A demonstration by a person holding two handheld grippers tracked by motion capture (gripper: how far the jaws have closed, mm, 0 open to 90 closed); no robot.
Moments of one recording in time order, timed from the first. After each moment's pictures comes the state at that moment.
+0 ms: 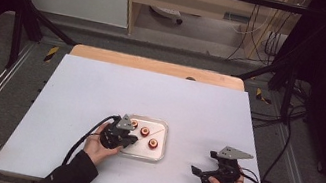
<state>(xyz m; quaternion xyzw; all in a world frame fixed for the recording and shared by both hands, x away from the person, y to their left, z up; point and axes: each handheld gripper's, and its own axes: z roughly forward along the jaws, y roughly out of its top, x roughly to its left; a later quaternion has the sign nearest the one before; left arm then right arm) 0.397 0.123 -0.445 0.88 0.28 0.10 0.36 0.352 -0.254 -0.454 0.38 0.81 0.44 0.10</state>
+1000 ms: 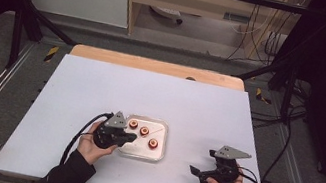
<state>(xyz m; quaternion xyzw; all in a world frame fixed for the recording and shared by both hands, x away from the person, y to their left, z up) 0.382 0.137 -0.417 0.86 0.26 0.10 0.42 0.351 -0.246 -0.448 0.36 0.82 0.43 0.12</state>
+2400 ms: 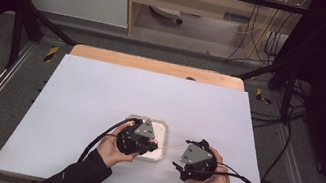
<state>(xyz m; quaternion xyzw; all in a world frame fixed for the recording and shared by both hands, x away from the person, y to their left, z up) 0.371 0.065 -0.387 0.91 0.16 0.07 0.36 0.340 -0.167 -0.411 0.13 0.91 0.30 0.27</state>
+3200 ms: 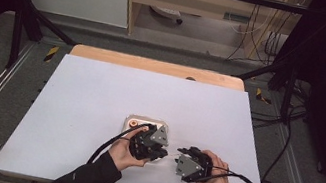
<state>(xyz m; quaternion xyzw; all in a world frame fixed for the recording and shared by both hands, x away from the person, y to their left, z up) 0.366 0.034 -0.387 0.93 0.14 0.06 0.35 0.337 -0.163 -0.419 -0.05 0.92 0.22 0.32</state>
